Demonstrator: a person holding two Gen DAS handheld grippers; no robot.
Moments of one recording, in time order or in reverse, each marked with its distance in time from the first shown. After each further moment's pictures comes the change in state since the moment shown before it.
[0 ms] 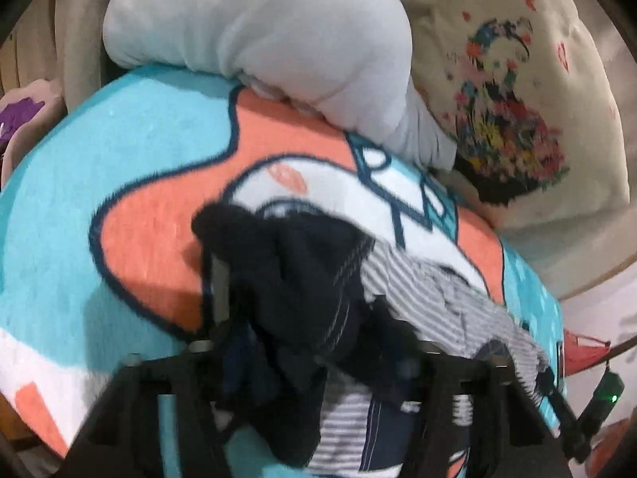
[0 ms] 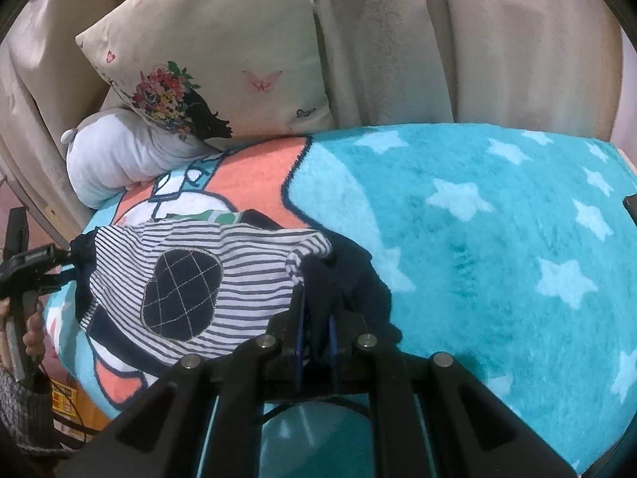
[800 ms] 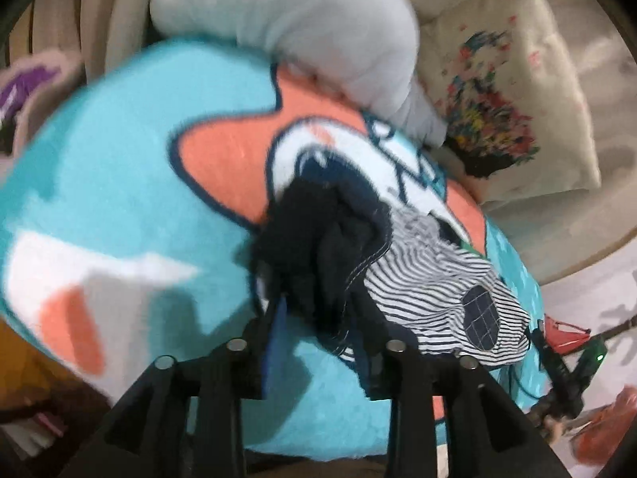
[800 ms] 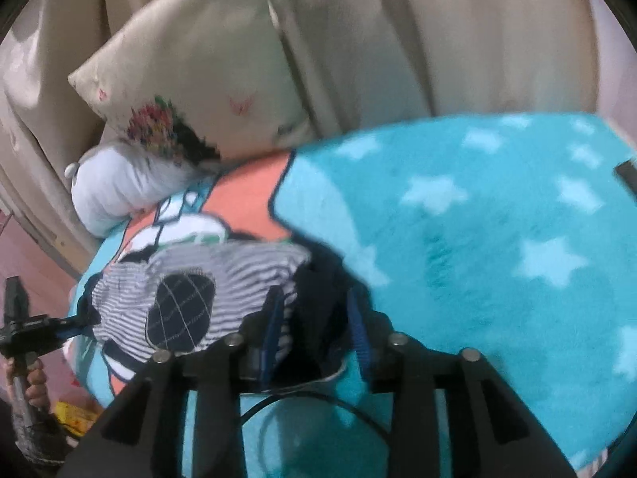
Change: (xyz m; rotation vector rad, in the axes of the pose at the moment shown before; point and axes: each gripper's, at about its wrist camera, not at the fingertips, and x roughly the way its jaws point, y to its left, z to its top) left arm -0.070 0.033 -0.052 -0.027 0.006 -0.046; right arm -0.024 -0.027 -0.004 0.088 -0.077 0.021
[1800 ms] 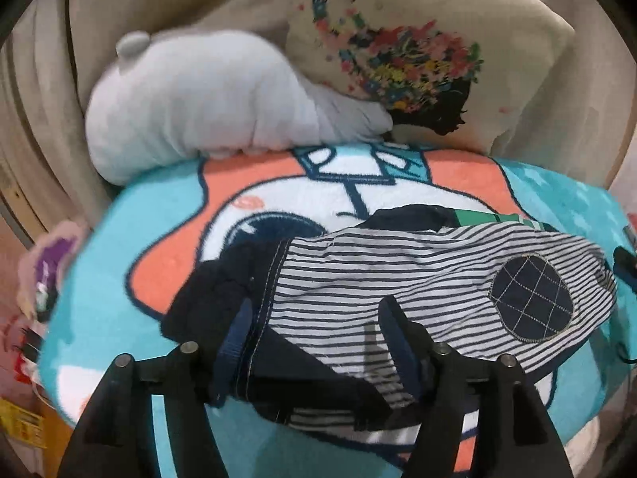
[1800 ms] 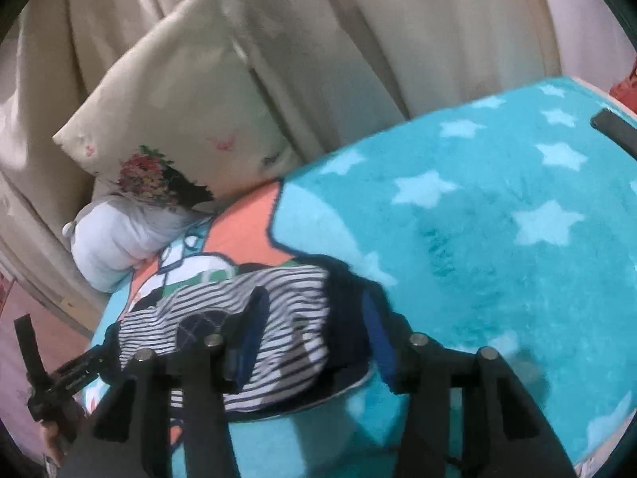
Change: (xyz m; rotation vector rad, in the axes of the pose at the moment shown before) left arm 0.057 -0.115 -0.037 0.475 -0.183 0.322; right arm 0.006 0.004 -0.009 0.182 -0.075 0.022
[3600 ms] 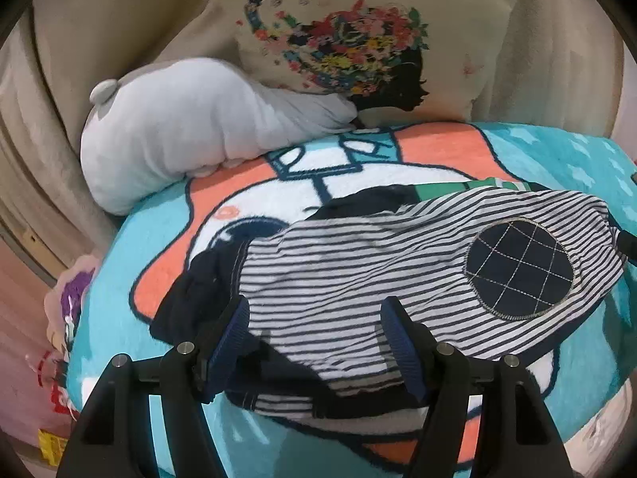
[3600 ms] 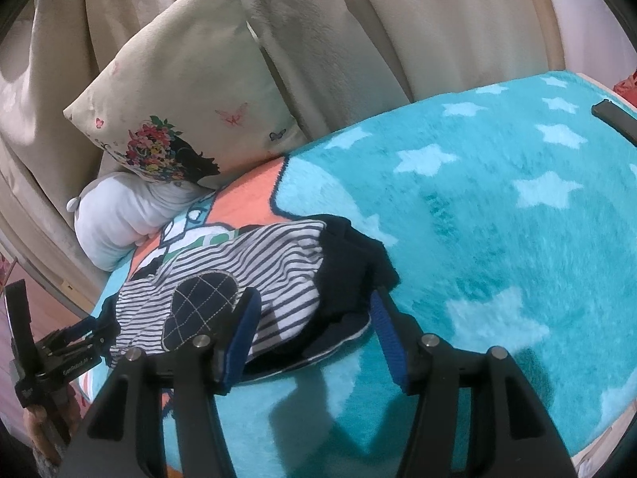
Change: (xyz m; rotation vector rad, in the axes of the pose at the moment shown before) left arm -0.002 -0.052 -0.005 0.155 0.014 0.076; right arm -0.003 -0.007 -0.029 -0.020 0.017 -0.002
